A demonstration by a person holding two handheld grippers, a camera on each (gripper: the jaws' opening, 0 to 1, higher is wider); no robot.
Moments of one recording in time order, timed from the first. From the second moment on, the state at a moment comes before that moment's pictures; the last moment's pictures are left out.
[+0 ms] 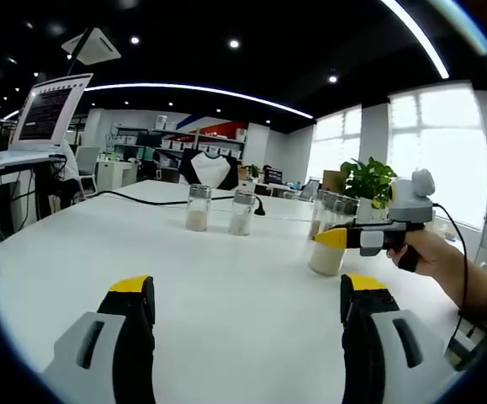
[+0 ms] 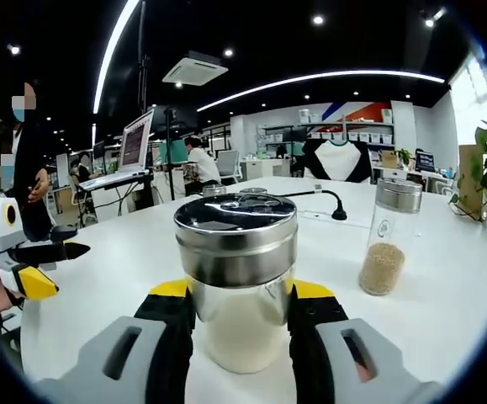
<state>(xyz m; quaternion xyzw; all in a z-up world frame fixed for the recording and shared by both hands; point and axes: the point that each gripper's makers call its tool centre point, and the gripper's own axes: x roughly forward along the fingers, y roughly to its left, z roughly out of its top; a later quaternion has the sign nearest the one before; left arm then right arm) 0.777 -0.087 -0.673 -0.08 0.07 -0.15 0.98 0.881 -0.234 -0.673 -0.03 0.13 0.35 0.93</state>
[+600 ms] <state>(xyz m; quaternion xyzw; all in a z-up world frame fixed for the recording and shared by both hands) 0.776 -0.086 -0.673 -0.08 0.07 -0.15 0.98 0.883 -0.233 -0.673 -0.03 0.14 0.34 0.93</state>
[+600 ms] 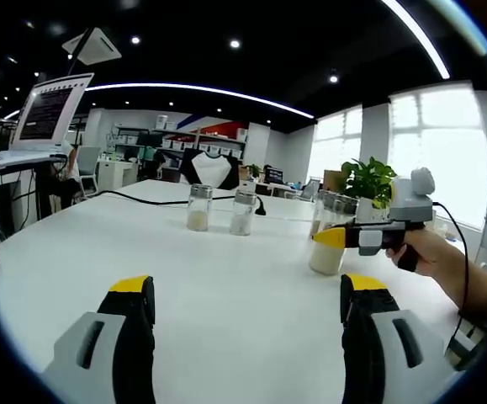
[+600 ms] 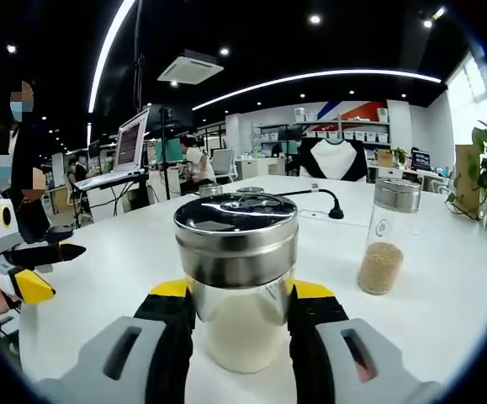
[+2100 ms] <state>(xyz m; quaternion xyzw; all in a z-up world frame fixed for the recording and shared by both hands) 0.777 -0.086 -0.677 -0.08 0.08 -0.15 0.98 0.876 -0.239 -0.662 -0.02 0.12 0.48 0.87</state>
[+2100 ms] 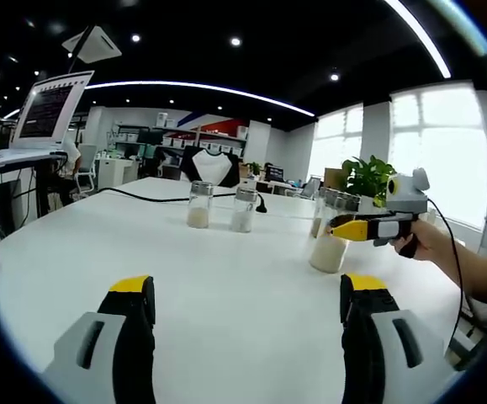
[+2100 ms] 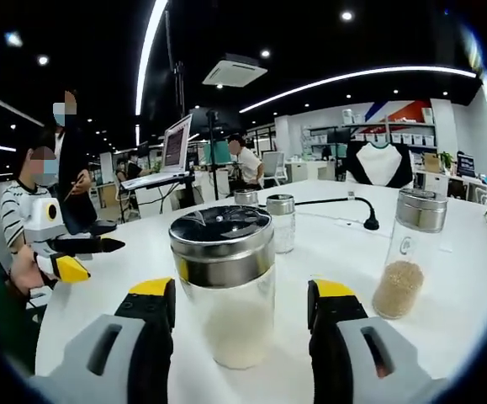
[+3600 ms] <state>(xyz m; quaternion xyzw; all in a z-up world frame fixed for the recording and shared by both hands) 0.776 -0.089 -0.675 -0.08 0.08 -0.15 0.98 0.859 -0.226 -0.672 -0.02 0.11 0.62 0.78</state>
